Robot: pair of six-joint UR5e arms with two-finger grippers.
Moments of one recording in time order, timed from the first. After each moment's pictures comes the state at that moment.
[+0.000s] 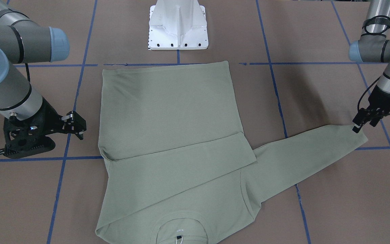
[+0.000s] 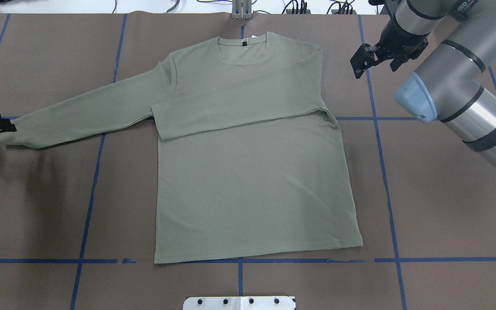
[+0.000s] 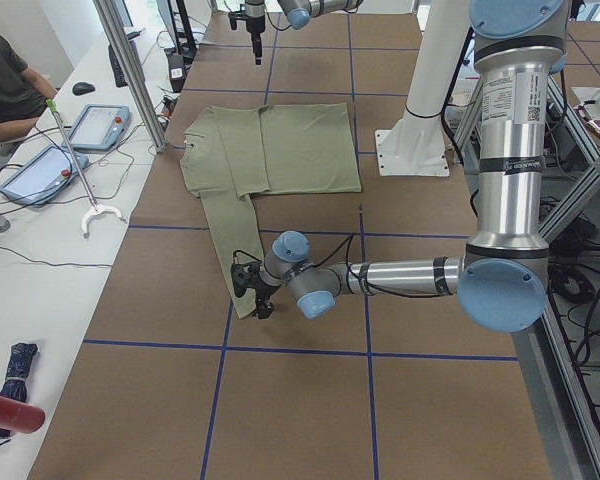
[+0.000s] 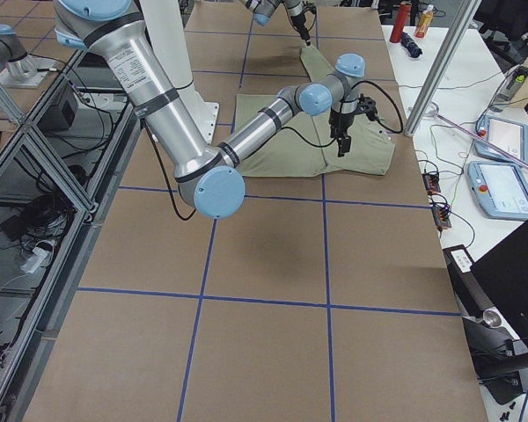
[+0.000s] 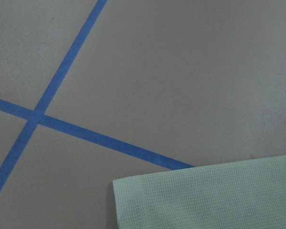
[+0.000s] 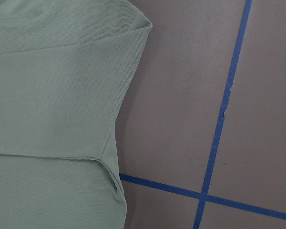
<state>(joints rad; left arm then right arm) -0.98 -1.53 -1.40 -2.61 -1.87 -1.24 1.02 -1.00 1.66 -1.68 2.17 0.54</state>
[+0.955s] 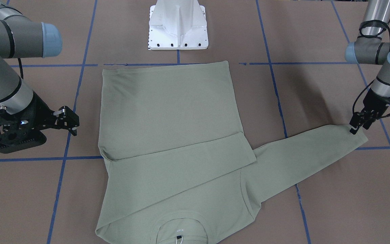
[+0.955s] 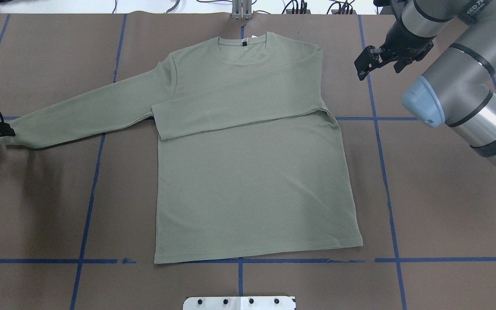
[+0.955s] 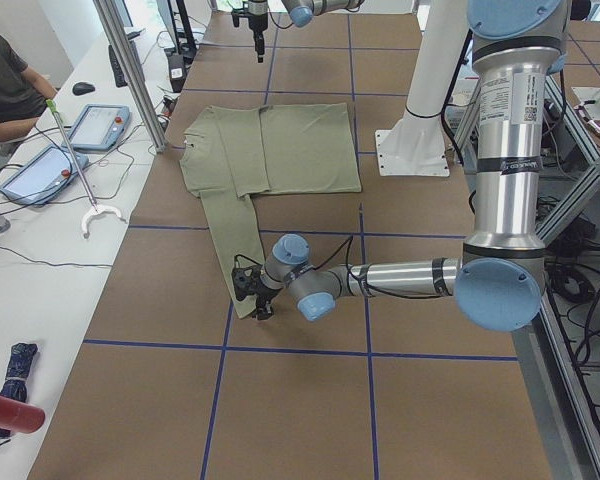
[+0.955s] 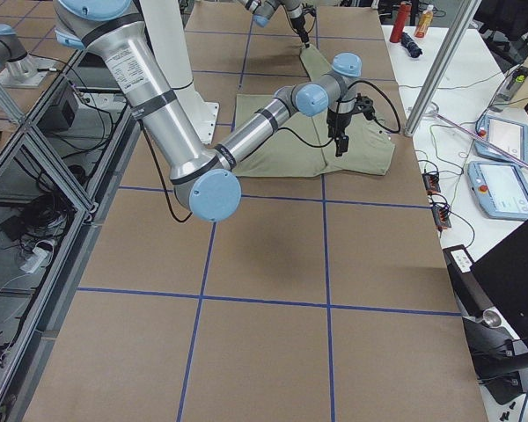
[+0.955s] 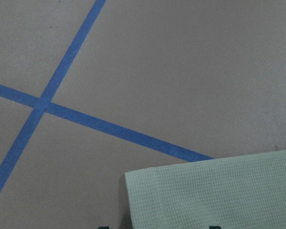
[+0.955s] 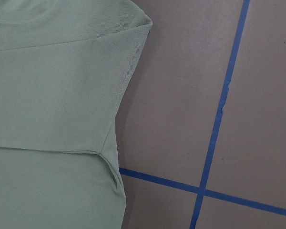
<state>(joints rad) -0.97 -1.54 -1.38 -2.60 -1.86 -1.23 1.02 -1.02 1.70 -1.68 2.17 0.54</state>
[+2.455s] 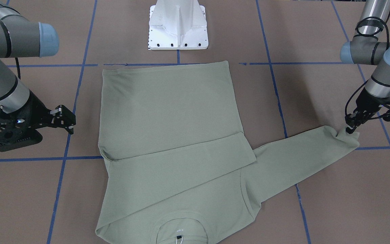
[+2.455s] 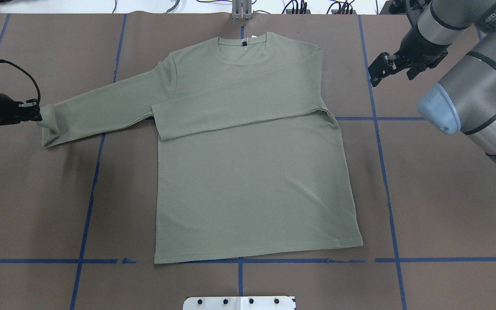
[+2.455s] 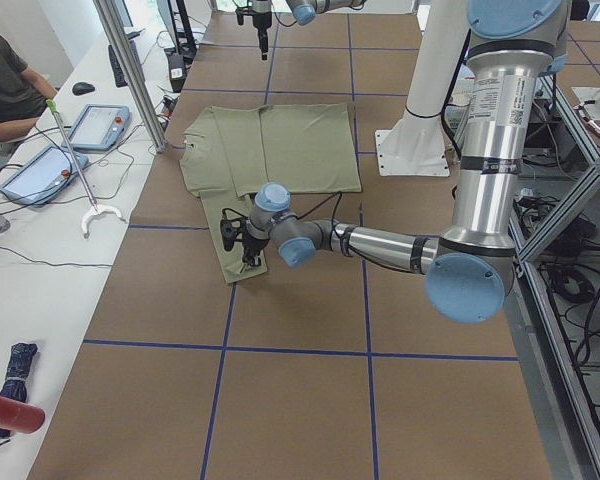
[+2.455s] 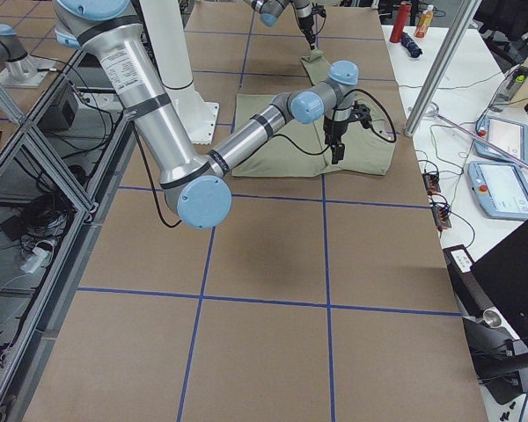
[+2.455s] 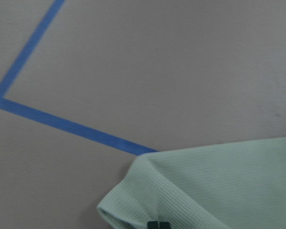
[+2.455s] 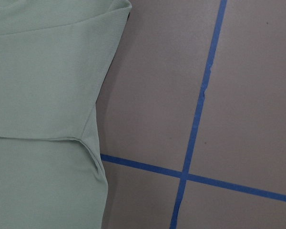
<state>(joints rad) -0.97 -1.69 -1.60 -2.24 -1.96 -1.26 1.04 -1.10 1.75 -1.68 2.19 0.53</state>
